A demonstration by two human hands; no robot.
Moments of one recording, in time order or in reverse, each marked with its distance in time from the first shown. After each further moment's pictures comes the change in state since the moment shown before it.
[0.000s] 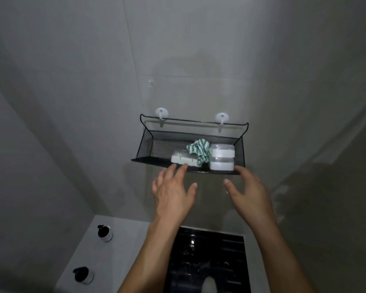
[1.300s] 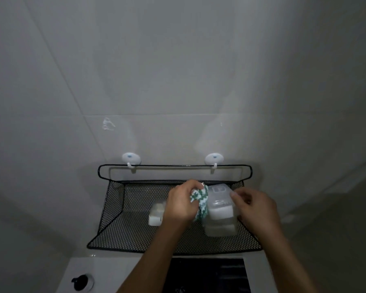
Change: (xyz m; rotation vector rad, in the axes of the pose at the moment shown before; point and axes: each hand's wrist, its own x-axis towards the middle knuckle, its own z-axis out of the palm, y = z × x) left_hand 0.215 0.024 0.075 -0.389 -0.189 0.159; right_hand 0.191 0.029 0.028 0.046 0.031 0.208
